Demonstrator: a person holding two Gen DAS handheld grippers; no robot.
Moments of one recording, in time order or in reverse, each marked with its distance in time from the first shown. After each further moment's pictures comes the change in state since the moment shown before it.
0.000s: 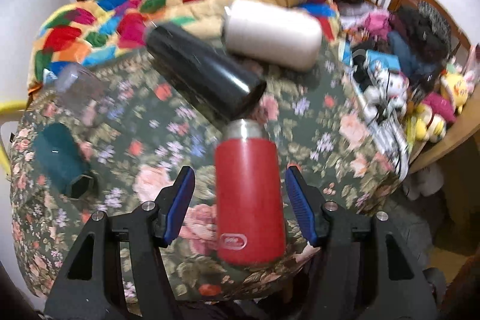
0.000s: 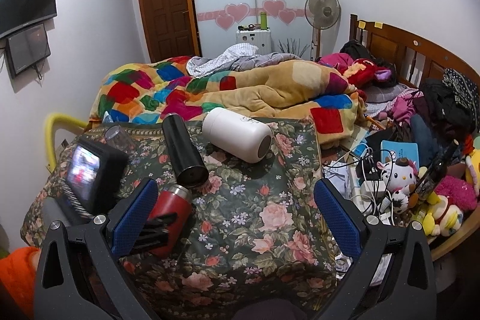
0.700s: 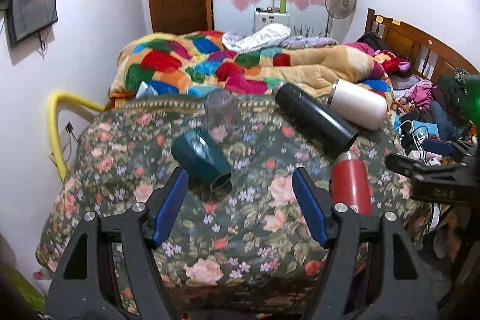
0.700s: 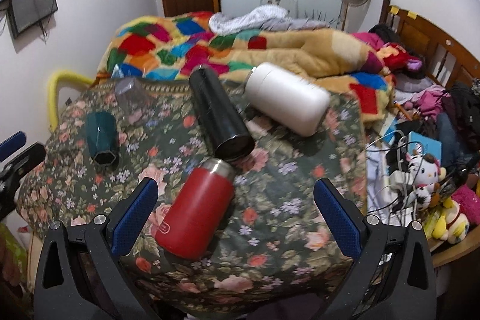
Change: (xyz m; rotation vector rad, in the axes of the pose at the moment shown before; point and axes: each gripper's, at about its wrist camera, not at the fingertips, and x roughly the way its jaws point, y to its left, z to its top) left arm -0.103 0.101 -0.069 -0.177 -0.298 0.245; right arm 0.087 0.070 -0.018 -0.097 0.221 0.039
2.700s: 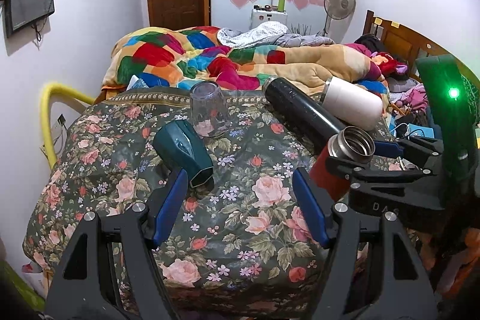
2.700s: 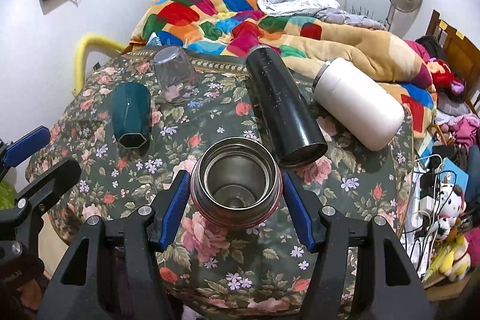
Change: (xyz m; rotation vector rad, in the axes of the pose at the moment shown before) left arm 0.012 -0.015 -0.003 -0.022 -0.002 -0.028; right arm 0.035 0.051 0.012 -0.167 0.054 0.119
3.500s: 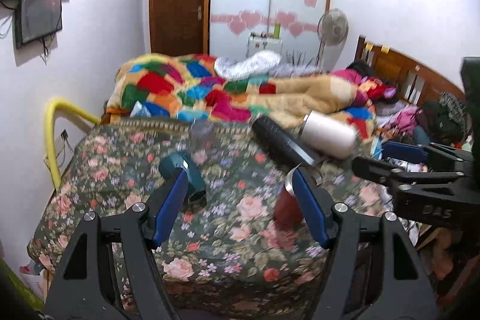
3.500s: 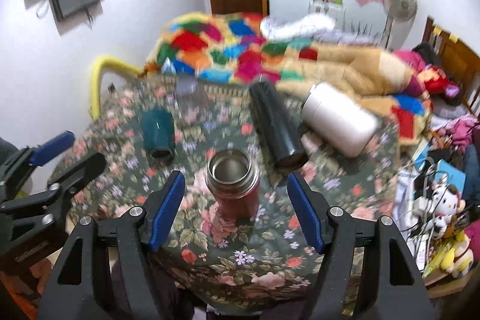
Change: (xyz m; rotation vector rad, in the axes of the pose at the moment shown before) left arm -0.087 -0.019 0.019 -0.012 -0.152 -0.019; right arm -0.113 -0.013 -0.008 0.051 -0.171 0.051
